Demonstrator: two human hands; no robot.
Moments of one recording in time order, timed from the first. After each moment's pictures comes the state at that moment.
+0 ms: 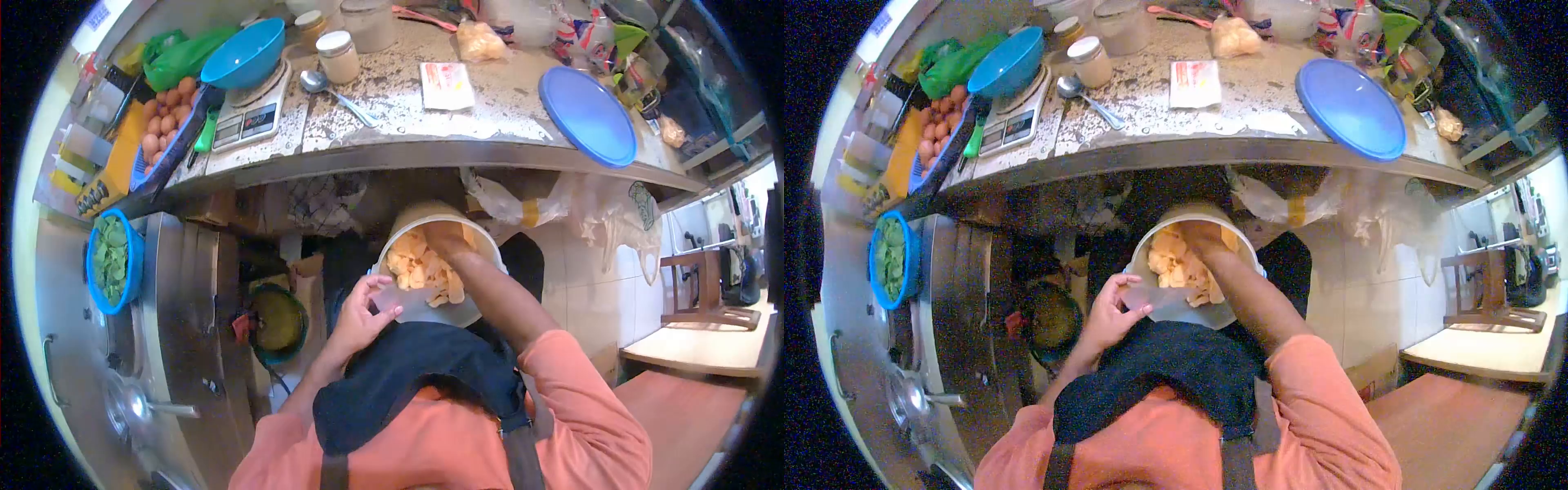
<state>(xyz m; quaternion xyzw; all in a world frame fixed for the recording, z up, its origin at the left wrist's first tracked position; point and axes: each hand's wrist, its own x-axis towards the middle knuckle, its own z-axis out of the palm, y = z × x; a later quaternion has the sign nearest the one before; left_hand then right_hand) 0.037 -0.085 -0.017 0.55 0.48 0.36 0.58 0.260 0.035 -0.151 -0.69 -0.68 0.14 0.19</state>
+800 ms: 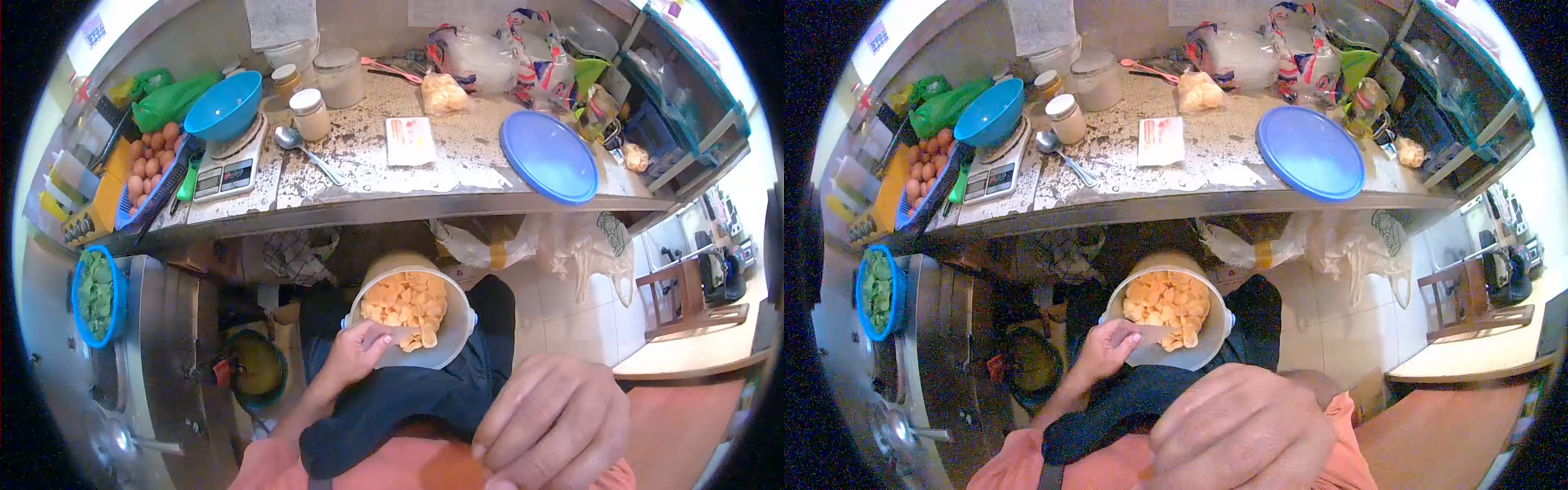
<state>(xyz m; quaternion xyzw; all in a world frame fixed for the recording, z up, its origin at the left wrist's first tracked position) 0.065 -0.062 -0.004 0.70 0.45 0.28 0.48 0.303 -0.100 0.240 0.05 -0.76 0.37 0.53</state>
